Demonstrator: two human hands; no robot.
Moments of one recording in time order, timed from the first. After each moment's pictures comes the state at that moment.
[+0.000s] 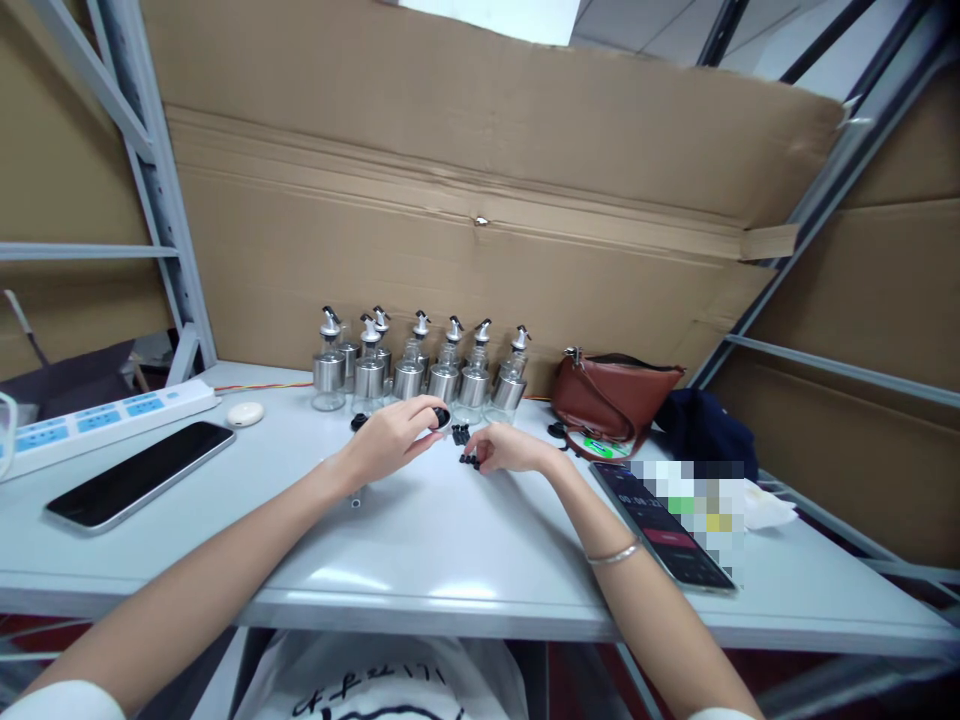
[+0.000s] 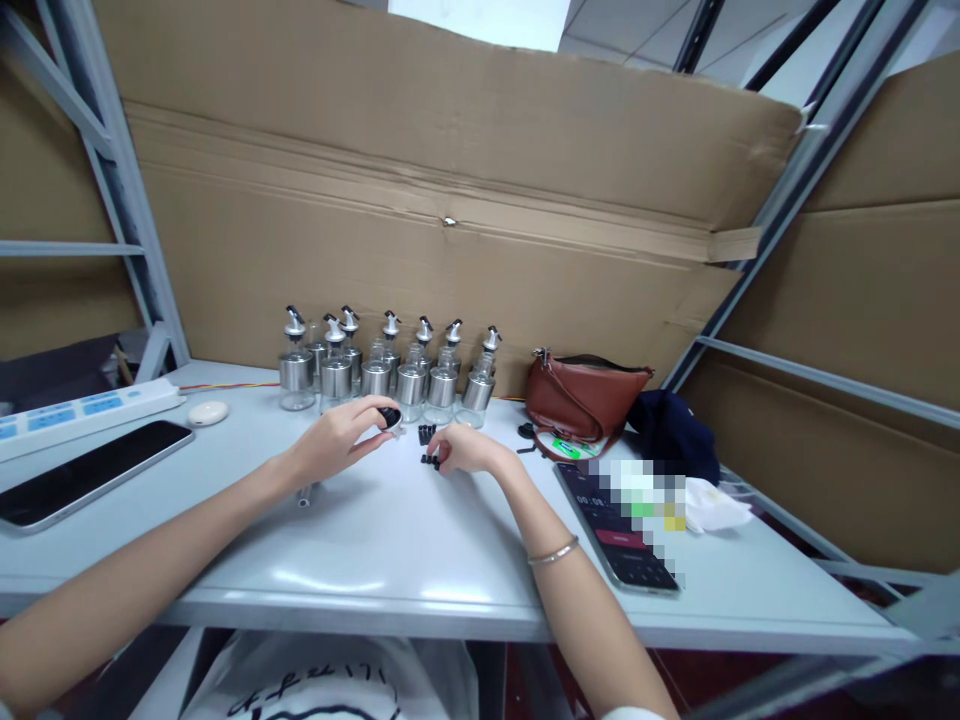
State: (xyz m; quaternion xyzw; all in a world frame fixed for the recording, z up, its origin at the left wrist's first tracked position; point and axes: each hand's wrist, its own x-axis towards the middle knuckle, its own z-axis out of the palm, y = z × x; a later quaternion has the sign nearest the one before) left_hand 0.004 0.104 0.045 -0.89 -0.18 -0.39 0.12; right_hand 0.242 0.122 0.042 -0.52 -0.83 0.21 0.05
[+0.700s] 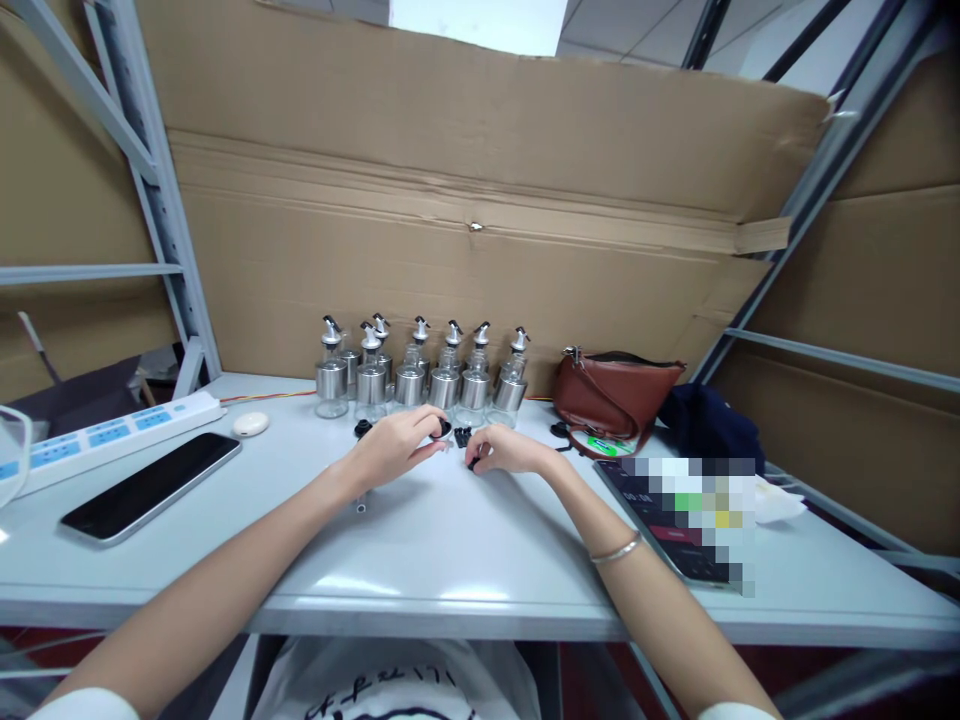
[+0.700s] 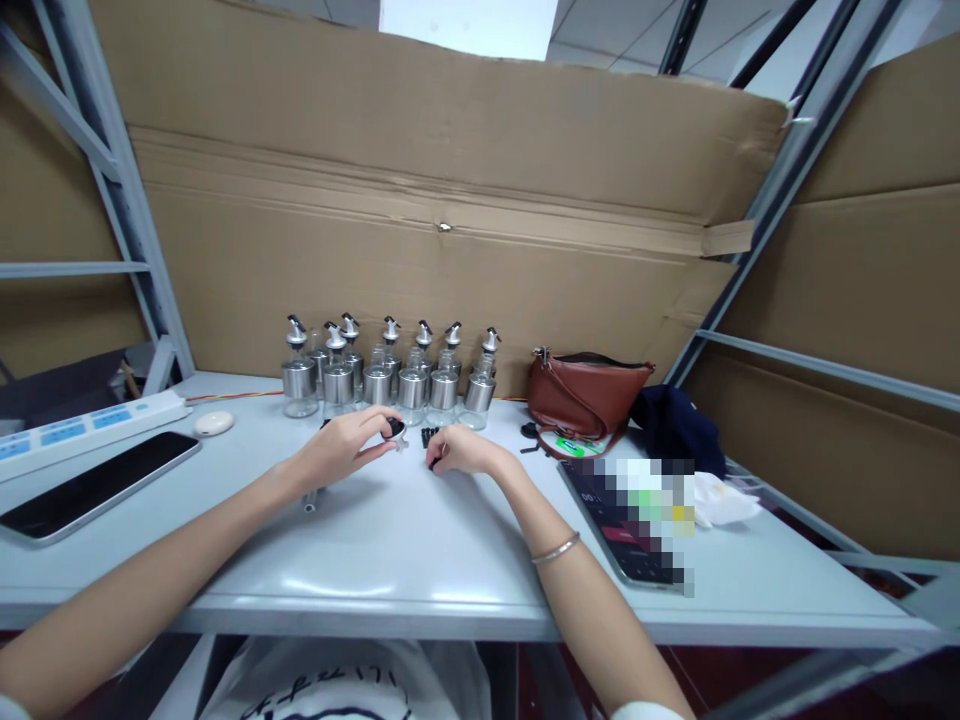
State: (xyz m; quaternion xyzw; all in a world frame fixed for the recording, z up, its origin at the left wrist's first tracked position) left_hand 0.002 0.107 0.042 -0.91 -0.20 -0.34 0.09; right_hand 0.236 0.124 0.039 -0.46 -0.86 0.20 0.09
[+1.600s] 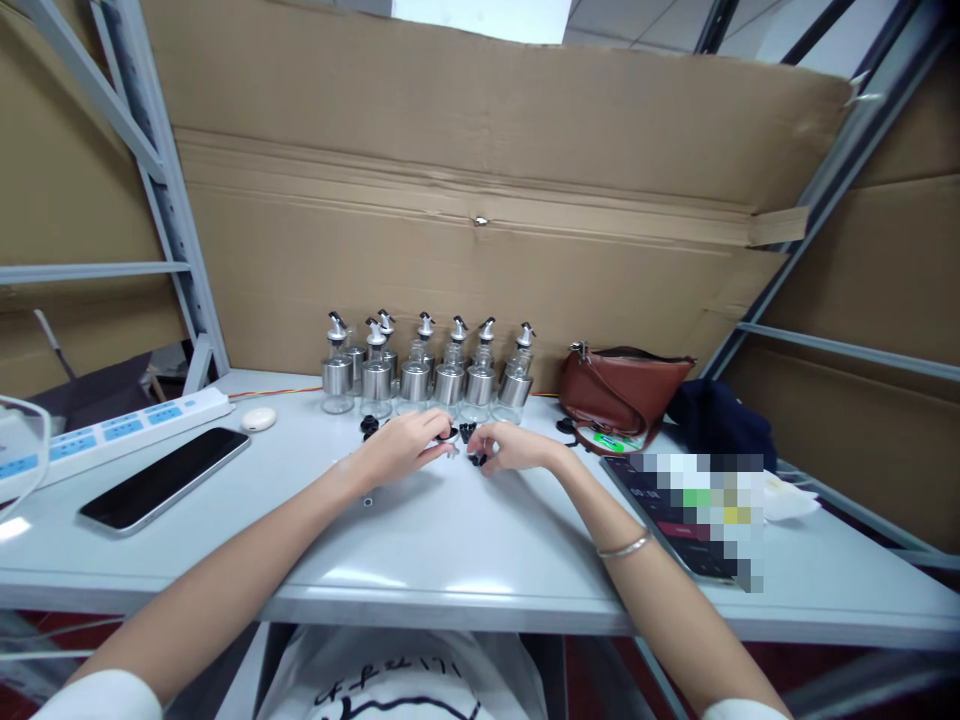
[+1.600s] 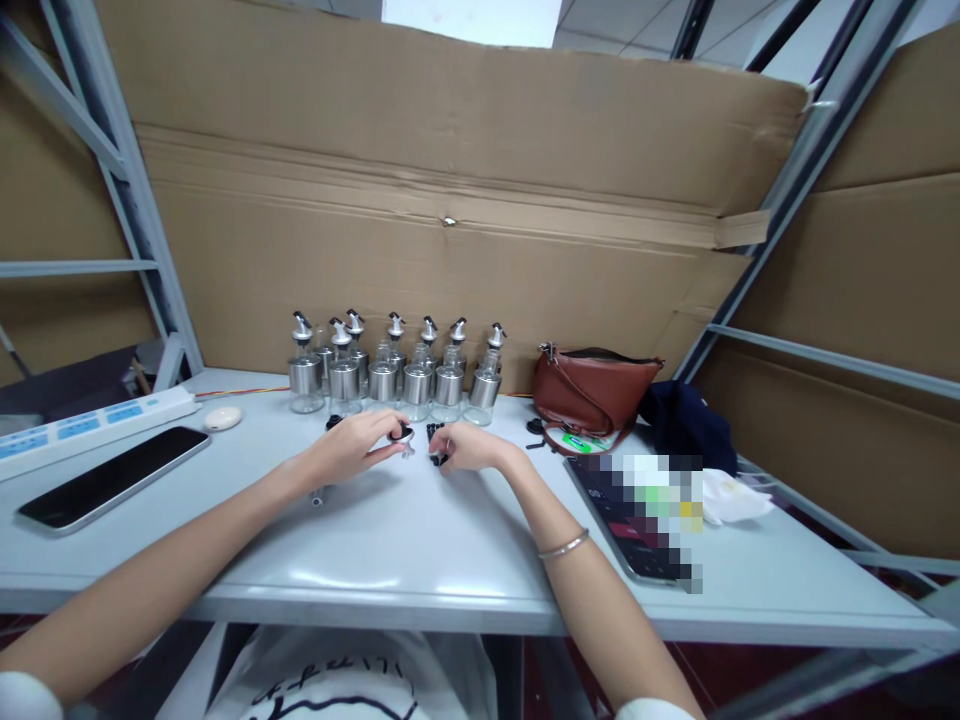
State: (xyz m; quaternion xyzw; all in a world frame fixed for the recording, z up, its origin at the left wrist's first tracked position) left_hand 0.005 0.106 0.038 -0.93 -0.22 -0.29 0.08; right_hand 0.235 0.117 0.043 -0.48 -0.85 0.18 0.06
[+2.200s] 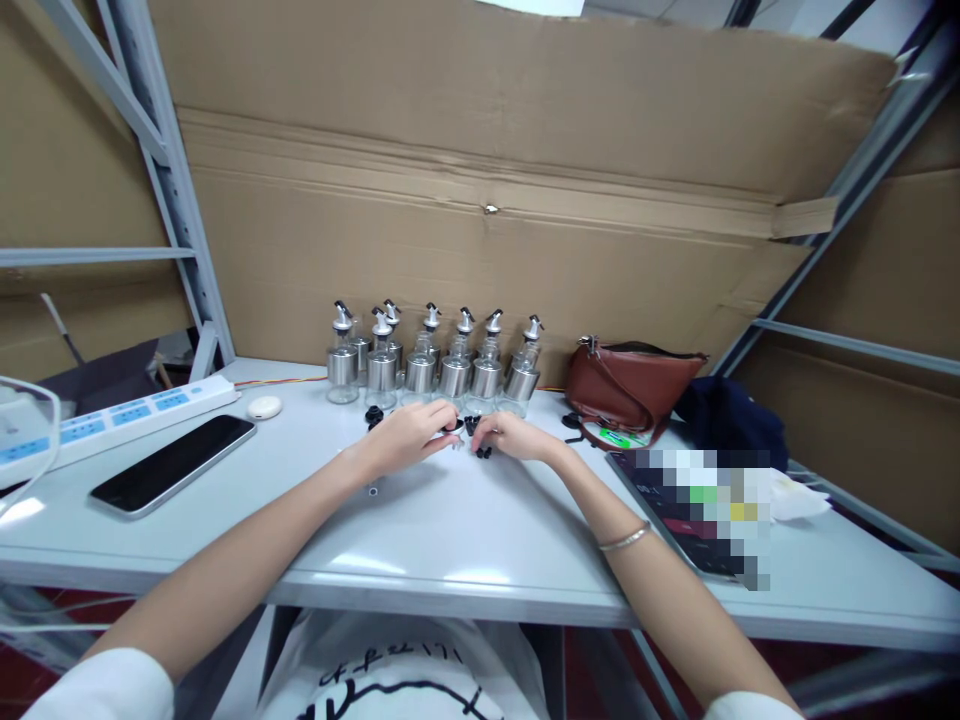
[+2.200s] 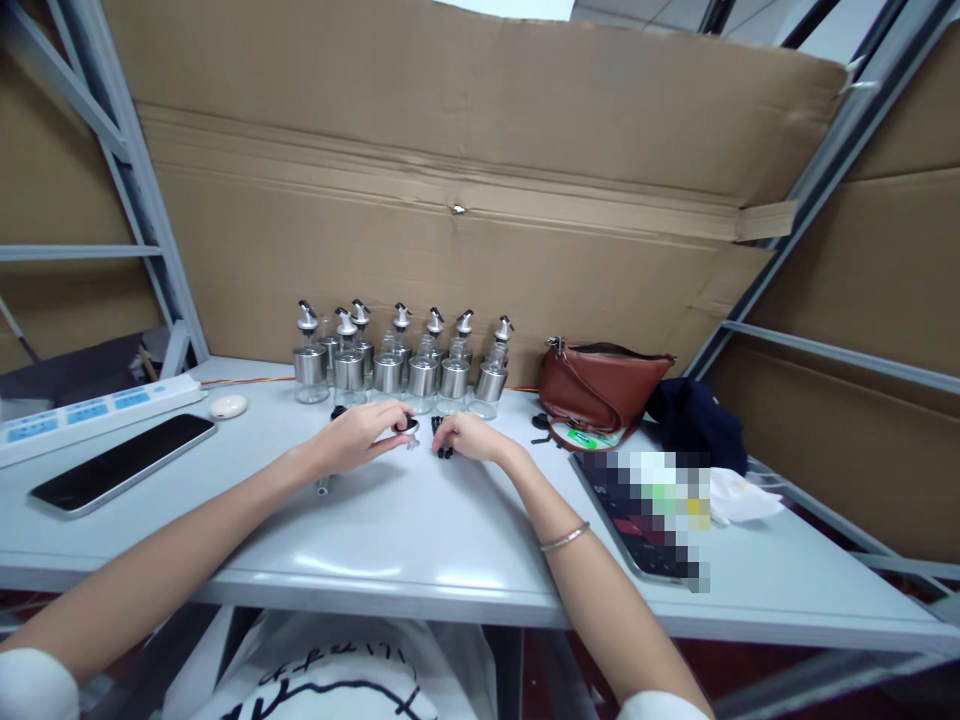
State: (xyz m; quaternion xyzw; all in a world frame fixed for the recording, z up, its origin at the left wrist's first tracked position) left_hand 0.005 0.106 0.041 -0.93 -0.23 -0.28 0.05; right_hand 0.233 0.128 0.032 -0.44 -0.87 0.18 0.12
